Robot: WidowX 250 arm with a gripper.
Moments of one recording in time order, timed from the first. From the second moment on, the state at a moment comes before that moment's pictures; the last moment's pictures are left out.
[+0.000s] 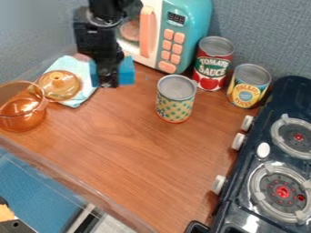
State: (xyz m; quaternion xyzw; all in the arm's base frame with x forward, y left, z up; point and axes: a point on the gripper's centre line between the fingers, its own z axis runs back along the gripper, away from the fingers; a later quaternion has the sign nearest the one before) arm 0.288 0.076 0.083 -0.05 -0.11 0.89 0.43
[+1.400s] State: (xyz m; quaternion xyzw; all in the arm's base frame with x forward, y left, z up) arm 0.378 0.112 -0.013 0.03 -0.05 0.99 0.12
